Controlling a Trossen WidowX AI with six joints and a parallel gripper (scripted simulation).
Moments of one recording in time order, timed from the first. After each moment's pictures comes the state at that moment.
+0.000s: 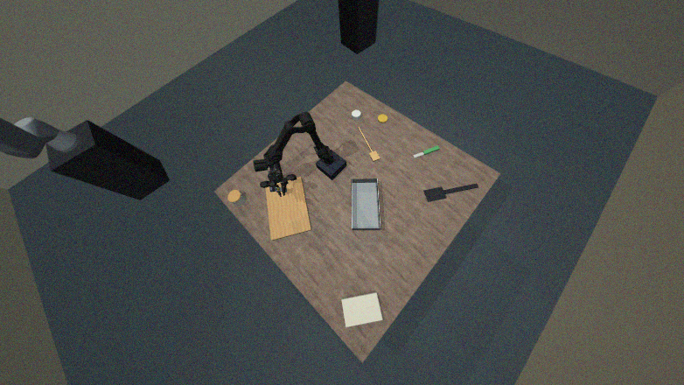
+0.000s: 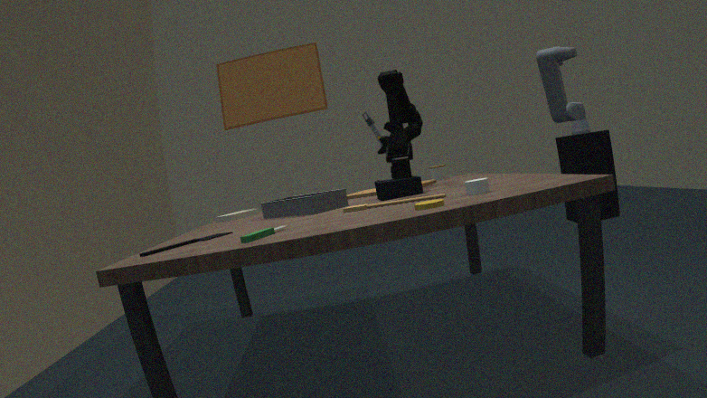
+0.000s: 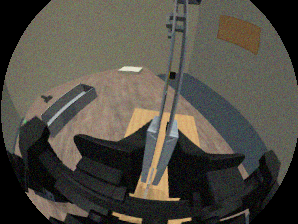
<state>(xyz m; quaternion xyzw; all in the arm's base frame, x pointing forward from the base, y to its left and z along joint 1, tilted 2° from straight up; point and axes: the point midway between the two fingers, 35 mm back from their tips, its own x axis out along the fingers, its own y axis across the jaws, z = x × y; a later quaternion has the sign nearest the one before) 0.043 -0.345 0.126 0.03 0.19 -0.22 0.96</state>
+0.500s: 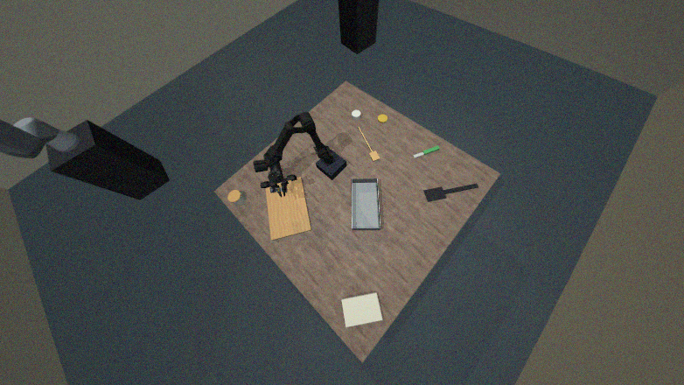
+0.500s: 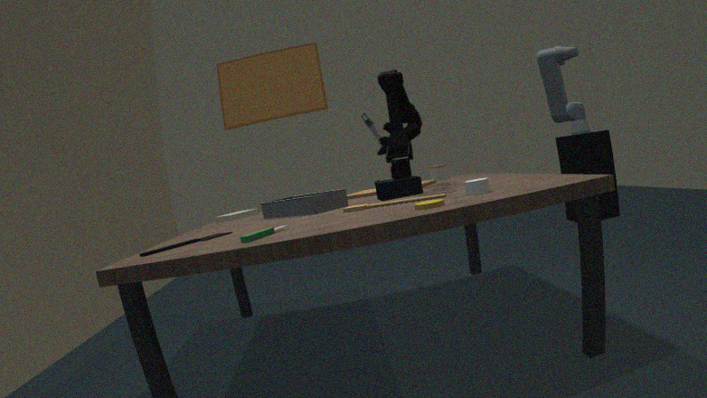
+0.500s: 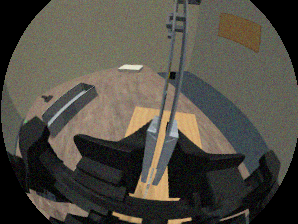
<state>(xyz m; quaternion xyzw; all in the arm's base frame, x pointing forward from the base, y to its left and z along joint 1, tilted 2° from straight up) 0.045 -0.345 0.123 0.04 0.20 -0.22 0.95</state>
